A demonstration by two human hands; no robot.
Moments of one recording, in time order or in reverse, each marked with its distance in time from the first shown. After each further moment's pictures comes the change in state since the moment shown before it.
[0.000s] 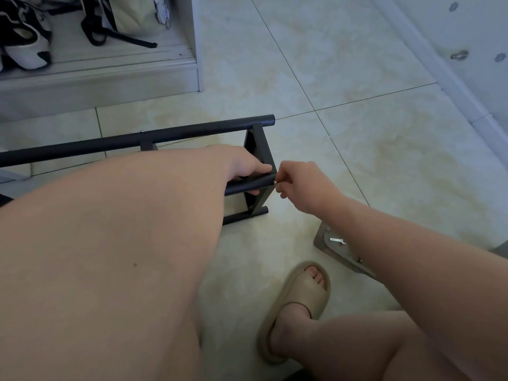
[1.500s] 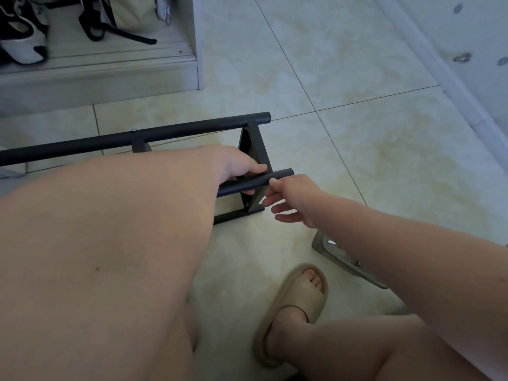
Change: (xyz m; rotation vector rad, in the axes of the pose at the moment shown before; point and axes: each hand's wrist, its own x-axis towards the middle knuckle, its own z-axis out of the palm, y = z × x) left_hand -0.011 0.004 -0.004 -0.045 0.008 -0.041; right_hand -0.001 -0.018 0.008 0.727 -0.194 0.542
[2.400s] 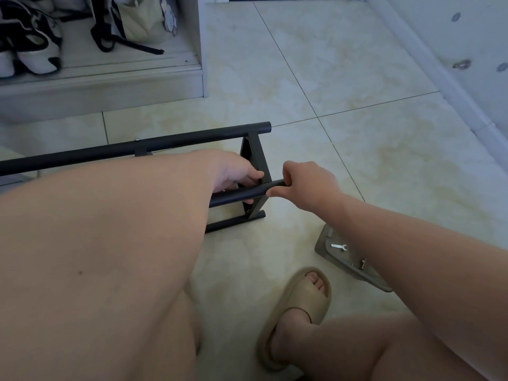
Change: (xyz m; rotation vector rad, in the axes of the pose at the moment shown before) left_hand -0.014 -0.008 -0.007 0.044 -0.115 -0.089; right_hand 0.017 -0.005 -0.022 -1.018 0.333 -0.479
